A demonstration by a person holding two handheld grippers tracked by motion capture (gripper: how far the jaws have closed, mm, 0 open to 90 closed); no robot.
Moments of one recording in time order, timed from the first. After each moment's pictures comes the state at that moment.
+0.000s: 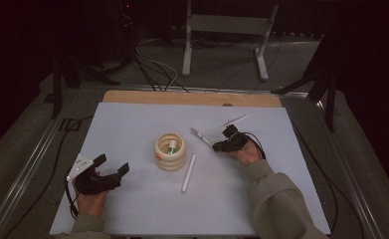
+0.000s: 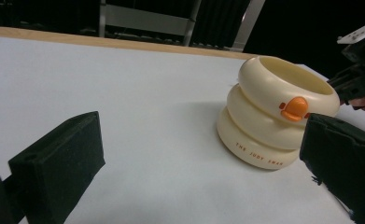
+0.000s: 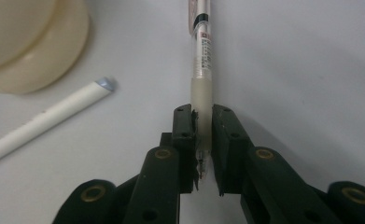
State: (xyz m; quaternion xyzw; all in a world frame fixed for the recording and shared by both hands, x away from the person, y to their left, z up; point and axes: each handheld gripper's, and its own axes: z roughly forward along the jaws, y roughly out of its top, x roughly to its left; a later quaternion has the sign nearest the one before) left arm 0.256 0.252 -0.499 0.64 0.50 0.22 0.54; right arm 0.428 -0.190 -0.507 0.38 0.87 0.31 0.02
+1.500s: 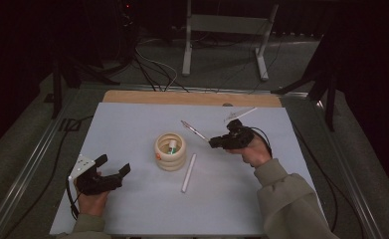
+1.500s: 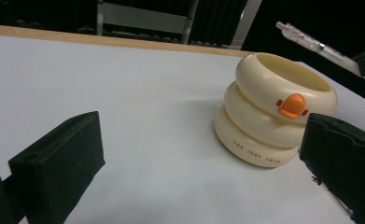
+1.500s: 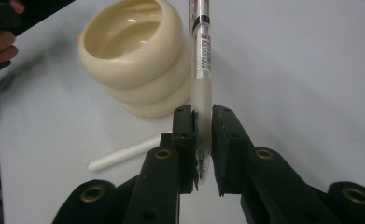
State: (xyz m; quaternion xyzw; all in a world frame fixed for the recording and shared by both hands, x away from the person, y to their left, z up) left arm 0.256 0.249 -0.500 0.65 0.49 0.21 0.54; right arm 0.390 -0.184 -0.428 0.31 0.87 0.39 0.00
